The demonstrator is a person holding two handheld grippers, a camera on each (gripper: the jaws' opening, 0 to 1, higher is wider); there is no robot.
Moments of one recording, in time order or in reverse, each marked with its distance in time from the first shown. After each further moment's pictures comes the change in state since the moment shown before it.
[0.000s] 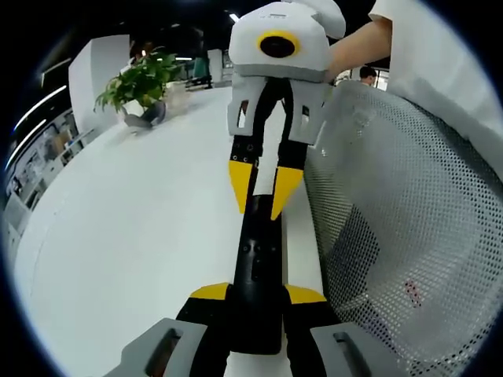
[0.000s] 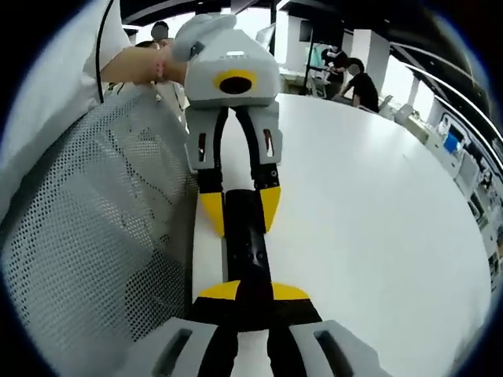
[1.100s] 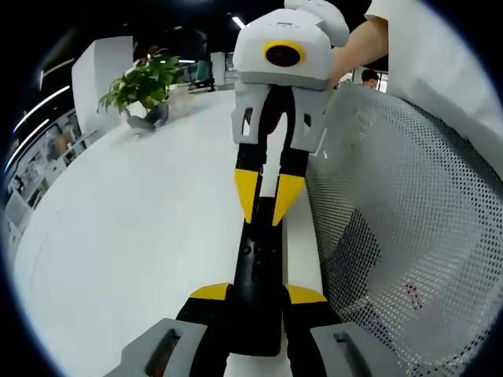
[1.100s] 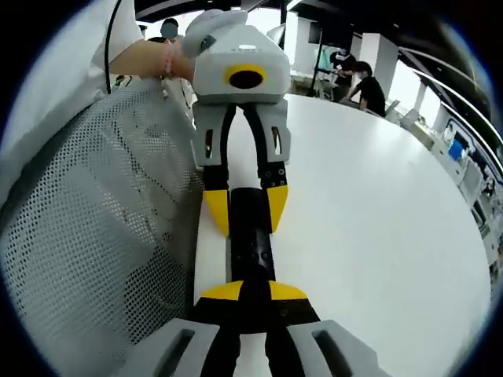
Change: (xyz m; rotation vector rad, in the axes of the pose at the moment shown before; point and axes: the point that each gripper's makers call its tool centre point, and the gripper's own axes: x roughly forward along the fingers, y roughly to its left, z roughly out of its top) left arm 0.001 0.000 0.000 -0.007 -0.019 0.011; right arm 0.002 0.002 0.002 -0.022 -0.027 0.017
